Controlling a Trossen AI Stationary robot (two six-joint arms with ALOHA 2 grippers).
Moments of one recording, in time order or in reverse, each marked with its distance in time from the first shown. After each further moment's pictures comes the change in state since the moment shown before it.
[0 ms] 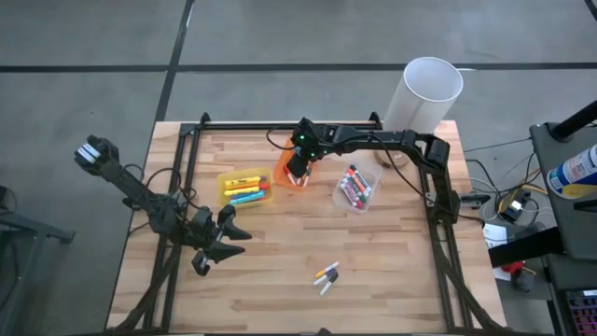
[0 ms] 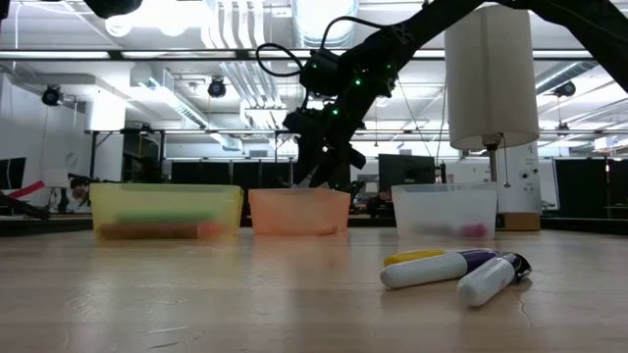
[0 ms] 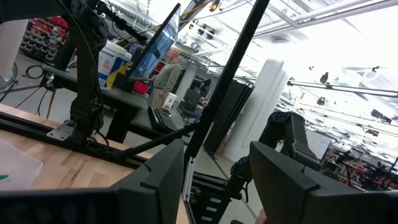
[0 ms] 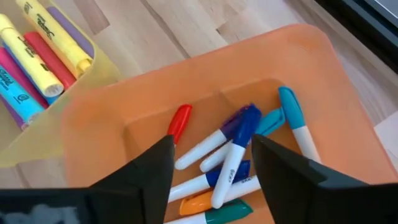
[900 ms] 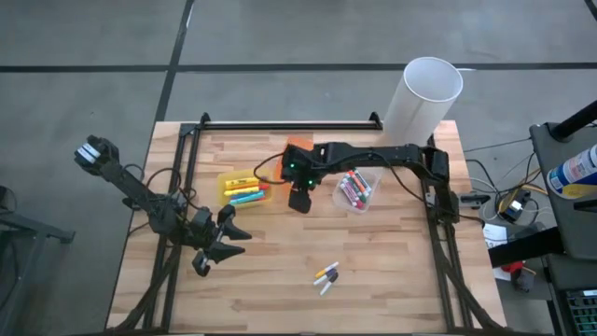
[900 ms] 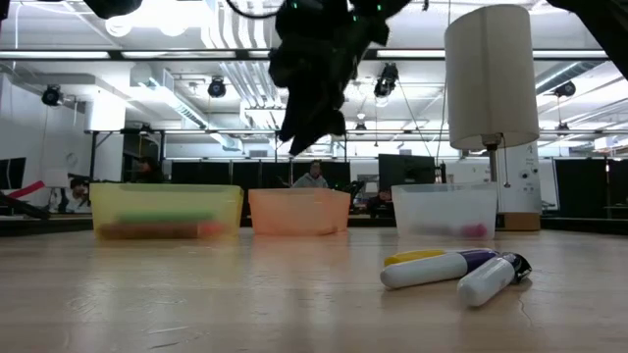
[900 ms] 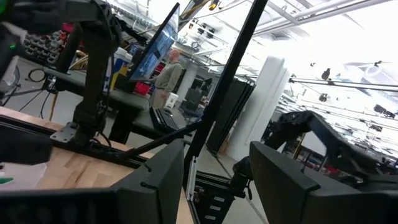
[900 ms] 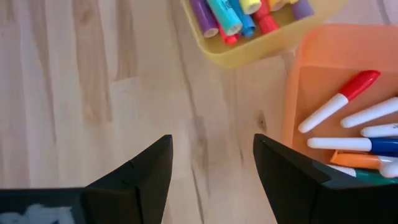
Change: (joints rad) left arm -0.001 0.000 -0.003 -0.001 0.000 0.023; right arm 0.217 -0.014 0.165 -0.300 -0.190 -0.154
